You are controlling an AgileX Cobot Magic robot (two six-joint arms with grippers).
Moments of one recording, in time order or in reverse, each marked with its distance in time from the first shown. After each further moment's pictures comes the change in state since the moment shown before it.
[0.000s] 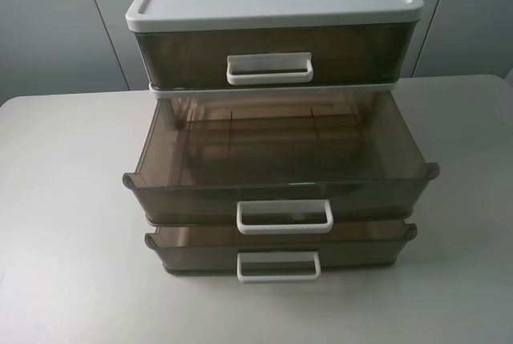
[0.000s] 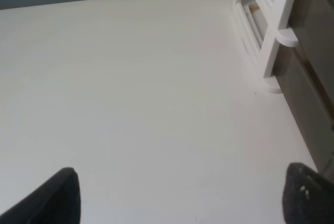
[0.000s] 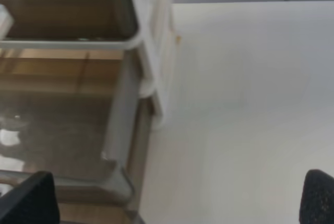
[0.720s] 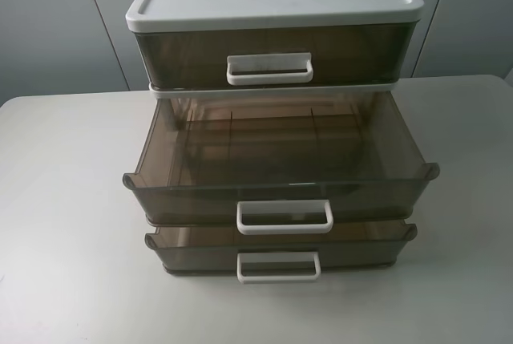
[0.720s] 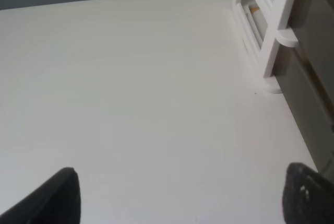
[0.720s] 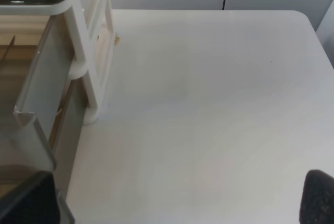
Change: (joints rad) left arm 0.000 0.000 0.000 0.000 0.000 0.000; right arm 0.000 -0.443 0.285 -0.205 -0.006 0.078
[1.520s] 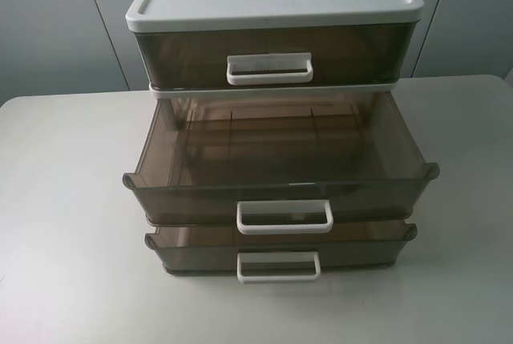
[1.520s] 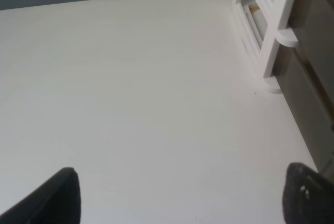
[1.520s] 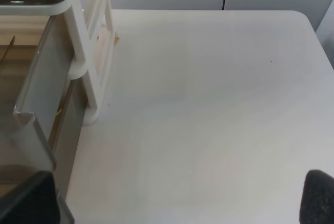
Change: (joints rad) left arm 0.000 0.000 0.000 0.000 0.000 -0.002; right arm 0.000 0.000 0.000 -0.004 0.000 0.000
